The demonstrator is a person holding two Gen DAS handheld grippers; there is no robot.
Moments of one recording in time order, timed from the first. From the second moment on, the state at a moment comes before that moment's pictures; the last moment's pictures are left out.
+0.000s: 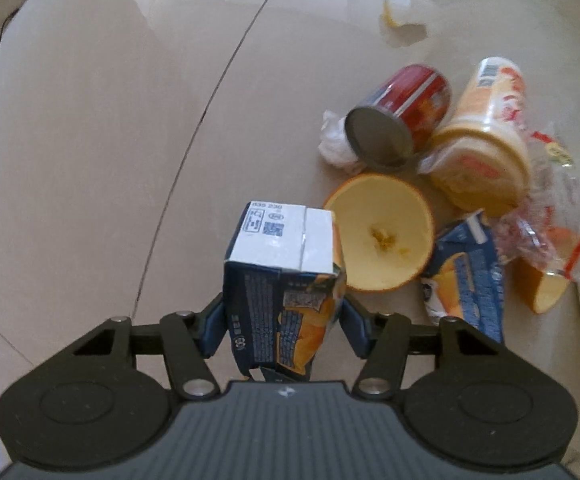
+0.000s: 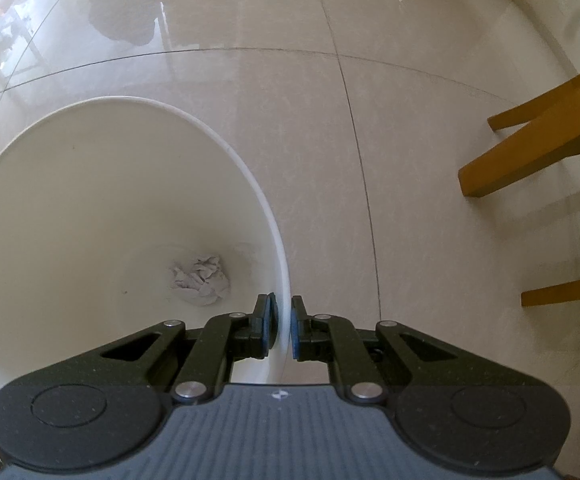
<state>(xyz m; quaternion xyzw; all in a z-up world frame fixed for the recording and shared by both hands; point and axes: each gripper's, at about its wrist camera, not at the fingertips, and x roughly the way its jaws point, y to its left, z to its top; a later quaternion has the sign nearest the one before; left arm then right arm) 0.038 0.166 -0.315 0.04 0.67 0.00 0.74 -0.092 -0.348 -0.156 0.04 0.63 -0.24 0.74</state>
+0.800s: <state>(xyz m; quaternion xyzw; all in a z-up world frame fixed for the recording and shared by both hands) 0.071 0.011 -0.091 0.15 0.61 -0.25 0.74 -0.085 -0.370 -0.158 0.10 0.63 -0.26 0.72</state>
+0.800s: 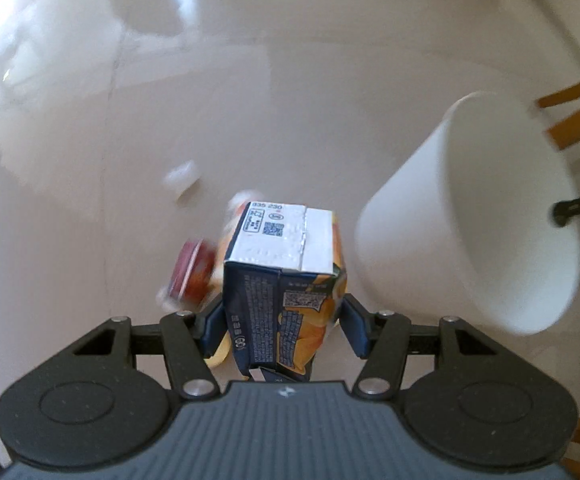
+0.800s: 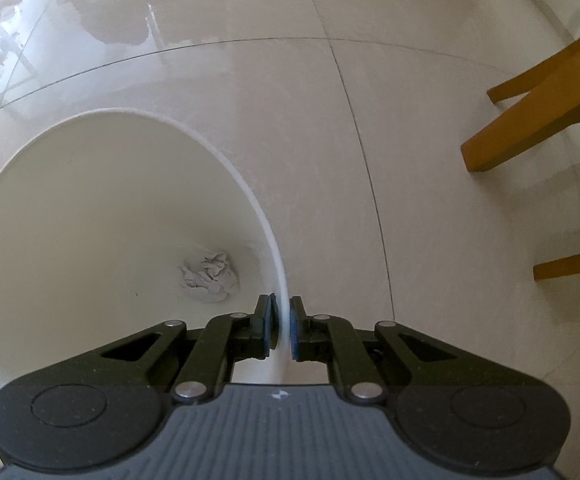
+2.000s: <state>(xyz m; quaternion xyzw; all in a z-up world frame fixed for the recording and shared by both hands) 0.093 -0.071 -0.072 0.10 0.59 -0.31 0.73 -0.097 -0.379 -0.163 0.12 0.63 -0.24 0.73</state>
